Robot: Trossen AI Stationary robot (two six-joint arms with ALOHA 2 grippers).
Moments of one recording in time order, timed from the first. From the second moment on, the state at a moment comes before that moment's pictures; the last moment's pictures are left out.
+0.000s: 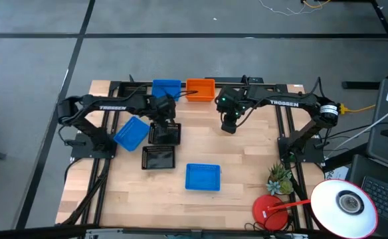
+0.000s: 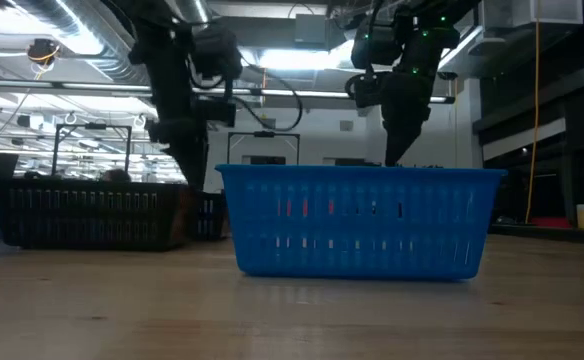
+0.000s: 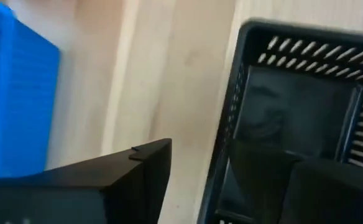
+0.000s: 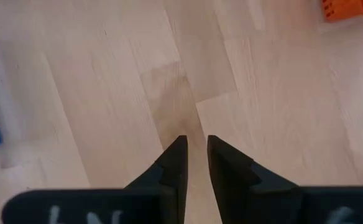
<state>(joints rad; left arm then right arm) 0.36 1.51 0.94 -0.56 -0.10 0.19 -0.36 1.60 1.22 -0.87 -0.09 -0.03</state>
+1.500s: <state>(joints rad) 0.95 1.47 1.32 -0.95 -0.34 0.53 -0.36 1.60 1.22 -0.82 -0.09 -0.09</state>
